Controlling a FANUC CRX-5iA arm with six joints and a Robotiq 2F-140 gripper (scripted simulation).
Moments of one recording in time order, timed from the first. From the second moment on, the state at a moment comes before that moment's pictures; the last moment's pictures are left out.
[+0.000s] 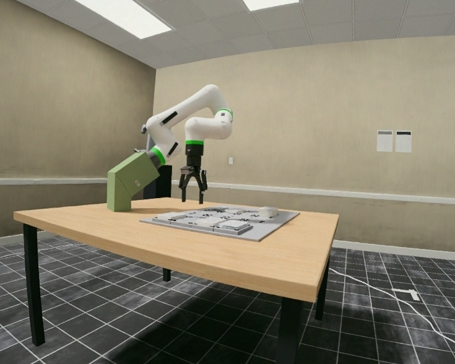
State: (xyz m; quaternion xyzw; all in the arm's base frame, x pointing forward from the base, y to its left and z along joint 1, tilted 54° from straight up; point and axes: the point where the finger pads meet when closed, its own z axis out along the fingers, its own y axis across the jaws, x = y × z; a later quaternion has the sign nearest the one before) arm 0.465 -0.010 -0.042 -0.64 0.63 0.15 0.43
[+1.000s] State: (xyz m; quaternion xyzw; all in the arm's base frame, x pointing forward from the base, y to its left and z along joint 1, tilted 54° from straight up) arm 0.462 -0.075 -0.124 -0.64 0.63 0.15 0.43
